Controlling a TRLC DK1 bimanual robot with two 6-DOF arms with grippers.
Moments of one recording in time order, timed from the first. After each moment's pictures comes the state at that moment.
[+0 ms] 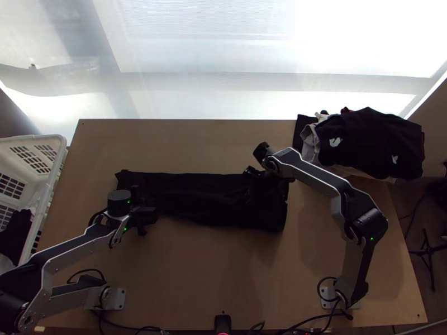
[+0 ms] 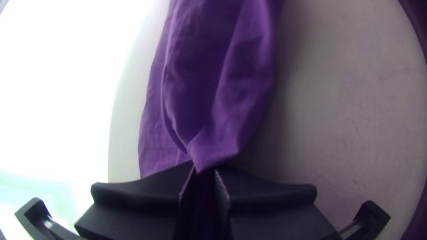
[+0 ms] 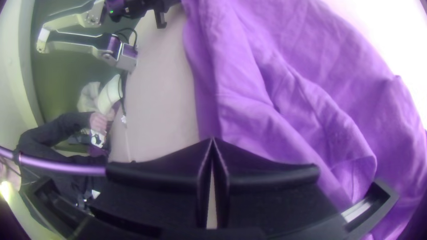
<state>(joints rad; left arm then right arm) -0.25 1.35 0.37 0.29 0.08 1.30 0.54 2.00 1.46 -0.98 -0.79 -0.45</state>
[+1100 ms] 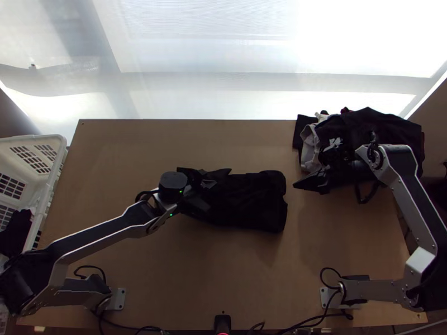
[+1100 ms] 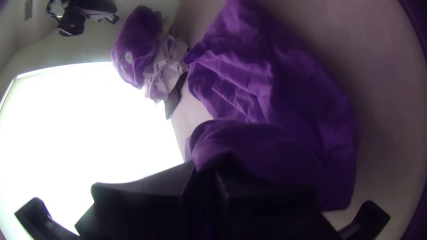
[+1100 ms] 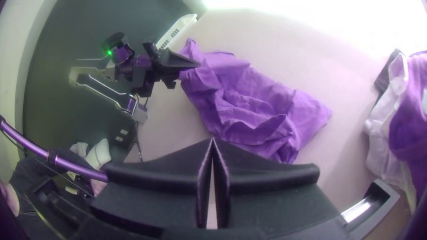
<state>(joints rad) -0.74 1.49 0.88 0.18 0.04 1.57 0.06 1.44 1.35 -1.25 -0.91 -0.55</state>
